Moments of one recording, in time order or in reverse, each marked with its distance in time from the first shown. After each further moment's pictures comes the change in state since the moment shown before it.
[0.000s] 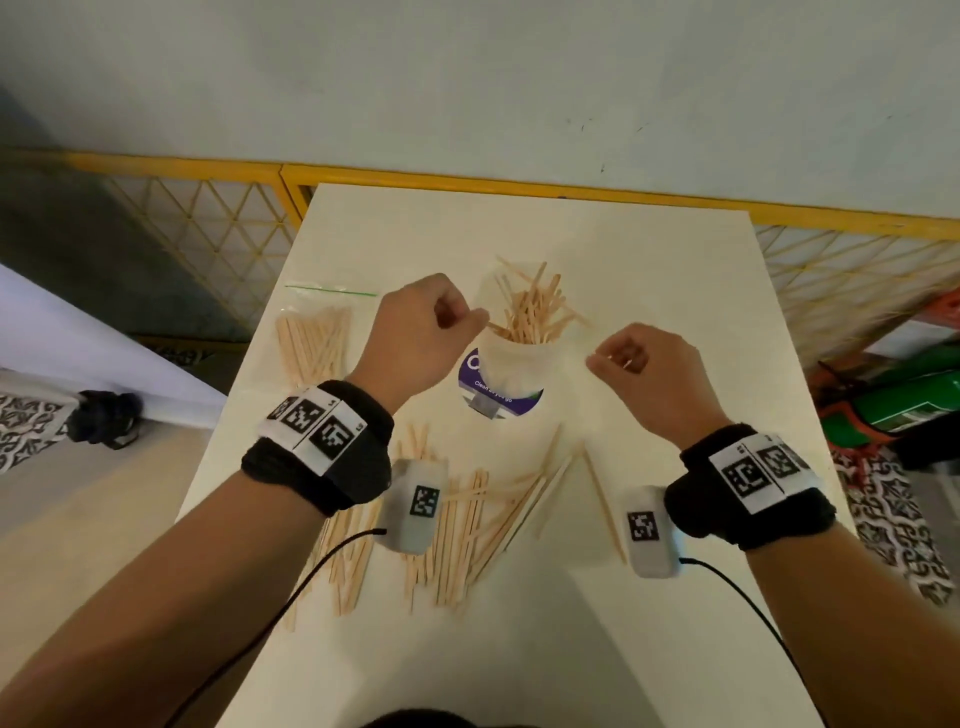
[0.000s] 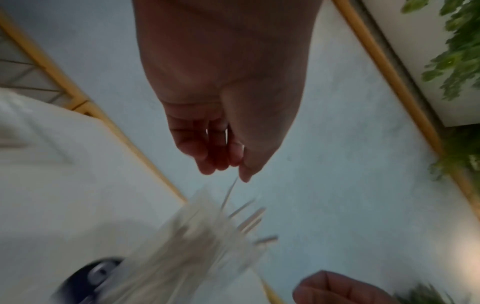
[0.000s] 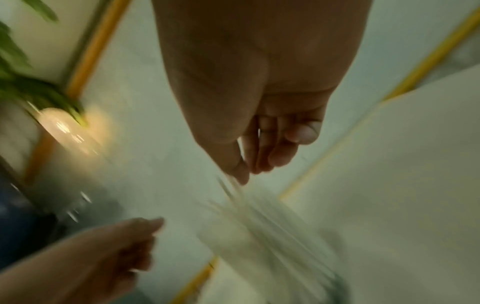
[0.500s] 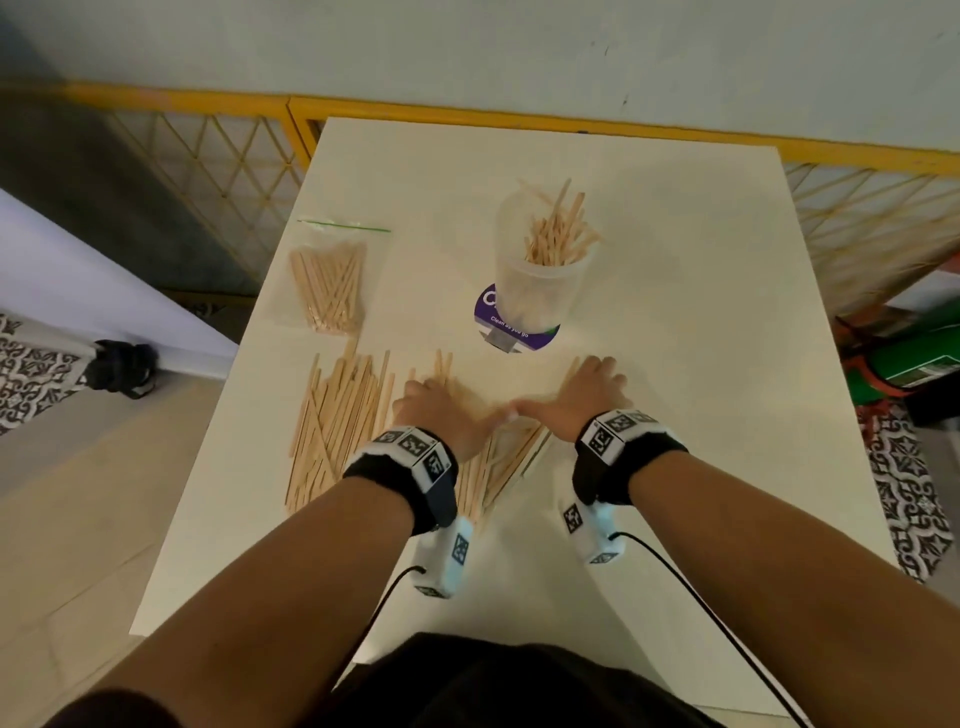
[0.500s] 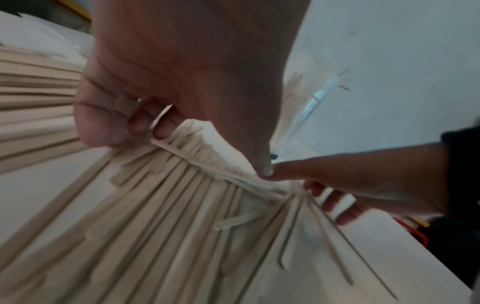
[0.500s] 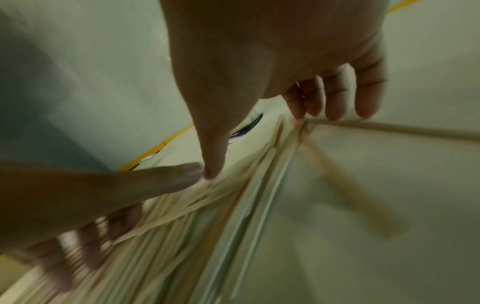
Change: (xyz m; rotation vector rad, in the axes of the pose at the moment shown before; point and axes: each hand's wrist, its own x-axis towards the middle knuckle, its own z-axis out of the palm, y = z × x) left_hand -0.112 -0.061 0.076 0.602 -0.515 -0.585; right_hand -0.046 0.025 0.121 -0.454 -0.279 0.380
